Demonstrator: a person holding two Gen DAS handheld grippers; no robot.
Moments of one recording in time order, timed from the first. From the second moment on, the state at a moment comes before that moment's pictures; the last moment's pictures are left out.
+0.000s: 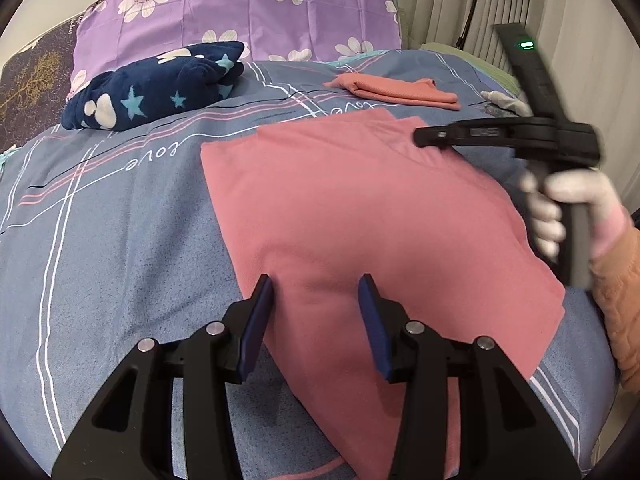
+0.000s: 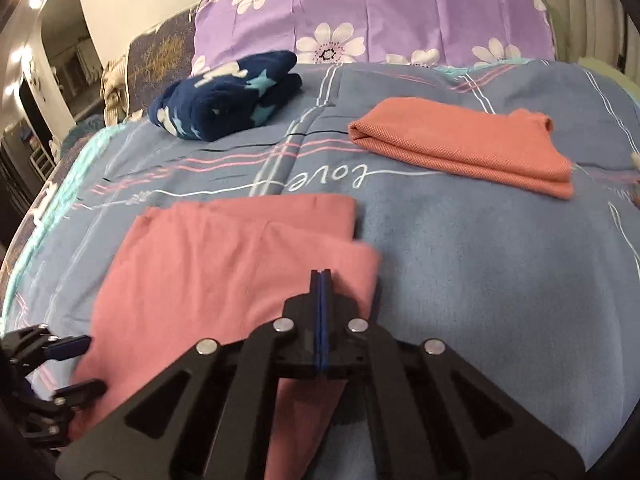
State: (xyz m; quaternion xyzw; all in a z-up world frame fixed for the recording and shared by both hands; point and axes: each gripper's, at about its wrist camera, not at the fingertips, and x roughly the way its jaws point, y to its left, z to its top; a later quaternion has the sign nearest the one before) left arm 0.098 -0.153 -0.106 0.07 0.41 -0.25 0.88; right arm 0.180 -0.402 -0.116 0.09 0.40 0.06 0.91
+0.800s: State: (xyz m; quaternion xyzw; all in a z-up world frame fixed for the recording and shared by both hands) left arm 0.048 -0.136 -0.075 0.09 0.38 -0.27 0.88; right arm 0.064 -0.411 -0.090 0.16 0.42 0.12 0.89
